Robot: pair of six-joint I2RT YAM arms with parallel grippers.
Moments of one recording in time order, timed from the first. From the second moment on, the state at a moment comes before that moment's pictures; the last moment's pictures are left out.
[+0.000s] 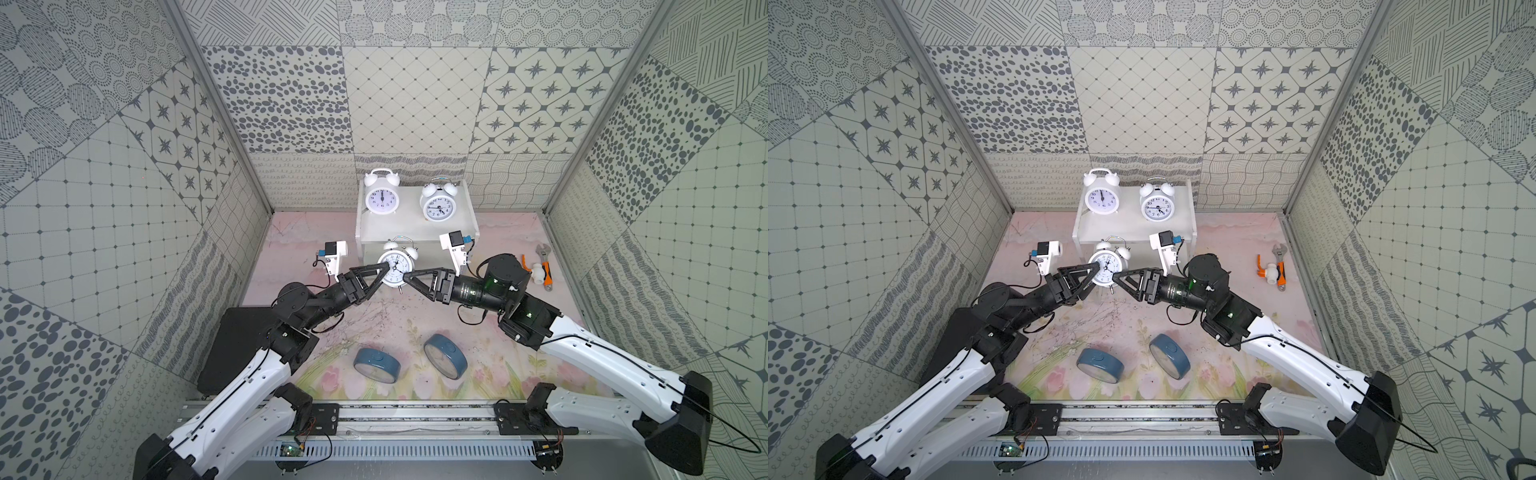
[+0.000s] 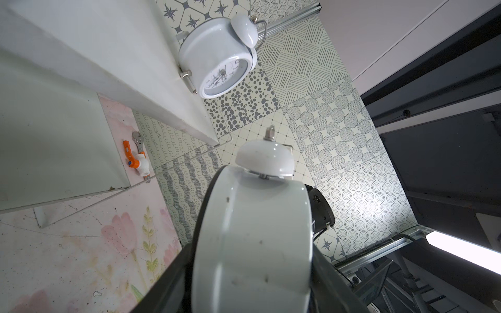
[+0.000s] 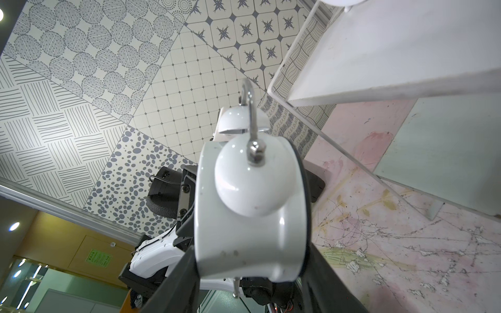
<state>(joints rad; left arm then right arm) -0.52 0.82 0.58 0.49 0.60 -1.29 0.84 1.10 0.95 0.11 -0.43 0.90</state>
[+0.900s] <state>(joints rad) -0.52 0.82 0.73 0.24 0.86 -1.12 0.74 1.10 1.07 -0.13 -0.80 0.79</state>
